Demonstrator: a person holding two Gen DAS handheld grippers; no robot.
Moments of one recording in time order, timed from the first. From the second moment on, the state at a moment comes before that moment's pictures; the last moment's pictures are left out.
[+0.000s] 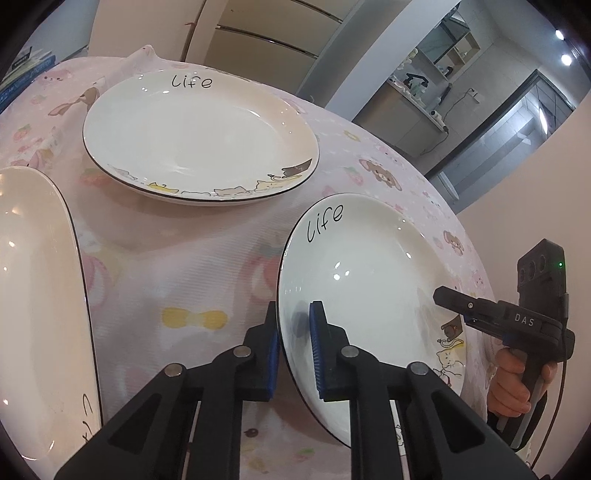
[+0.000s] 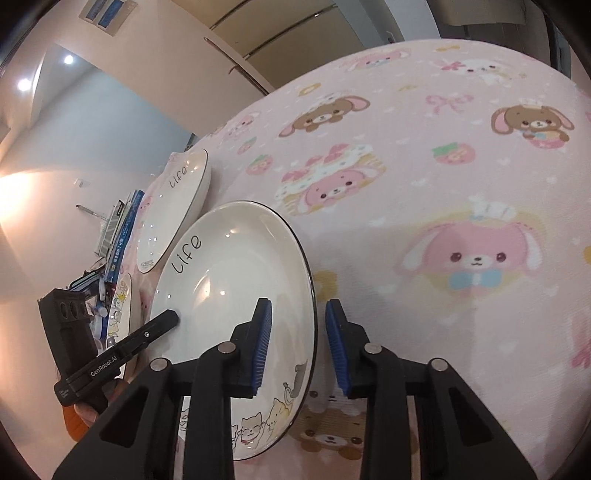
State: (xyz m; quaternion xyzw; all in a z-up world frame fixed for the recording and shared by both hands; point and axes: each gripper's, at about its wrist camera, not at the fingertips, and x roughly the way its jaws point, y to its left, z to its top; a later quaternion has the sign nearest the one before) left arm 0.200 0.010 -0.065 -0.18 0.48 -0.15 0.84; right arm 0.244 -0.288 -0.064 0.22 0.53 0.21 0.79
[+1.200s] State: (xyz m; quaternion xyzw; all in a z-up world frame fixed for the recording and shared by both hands) left arm 0.191 0.014 -0.046 -0.18 0.47 -0.16 0.85; right arm 0.229 -0.286 -0.044 0.21 0.50 0.20 0.82
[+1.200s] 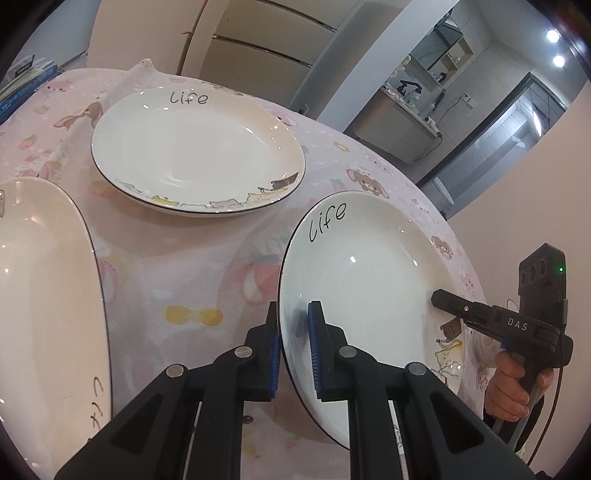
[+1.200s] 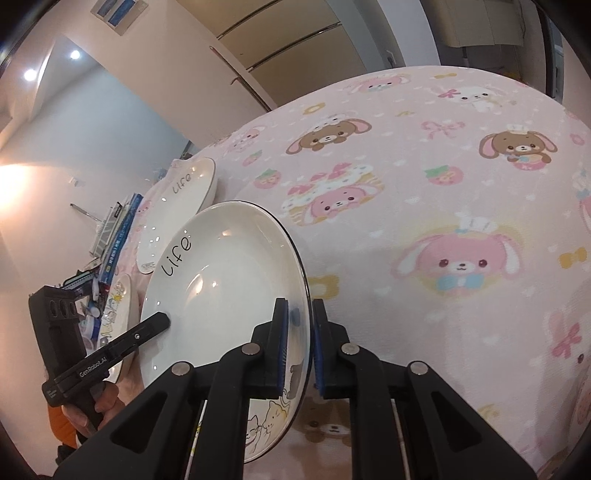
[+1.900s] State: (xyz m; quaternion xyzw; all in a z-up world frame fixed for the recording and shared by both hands) left arm 0.129 0.102 0.025 -0.20 0.44 -0.09 0.87; right arm 0.205 -0.202 0.022 0.14 0.53 0.24 0.80
